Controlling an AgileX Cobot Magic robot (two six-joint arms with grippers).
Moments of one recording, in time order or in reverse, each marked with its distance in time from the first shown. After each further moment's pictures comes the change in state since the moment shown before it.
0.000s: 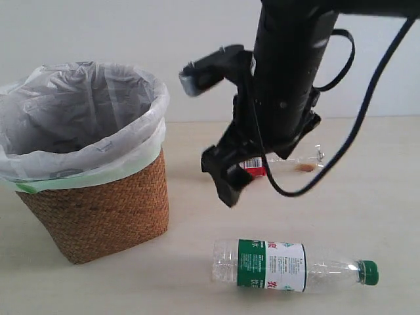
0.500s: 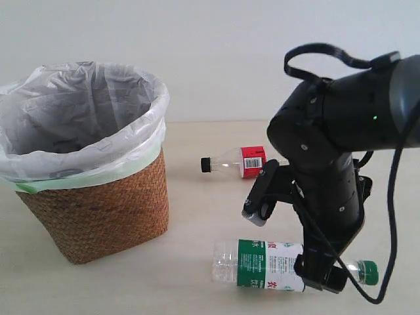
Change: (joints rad) left arm 0.000 0.000 0.000 0.000 0.000 0.000; right arm 0.000 0.043 0.404 -0.348 -0.090 -0.042
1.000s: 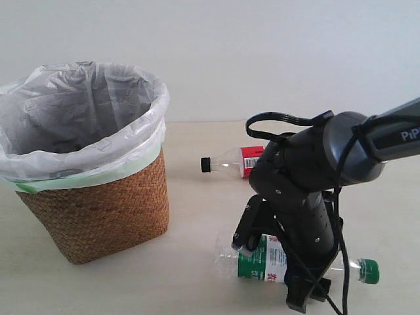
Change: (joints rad) left arm 0.000 0.000 0.000 0.000 0.000 0.000; right arm 0.000 0.191 0.009 -0.024 -0.163 0.017
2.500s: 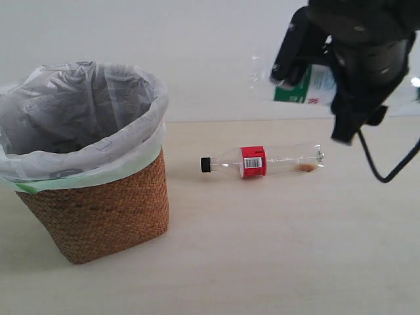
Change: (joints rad) left arm 0.000 0.000 0.000 0.000 -0.002 0.000; right arm -0.007 -0.342 -0.278 -0.437 0.268 0.078
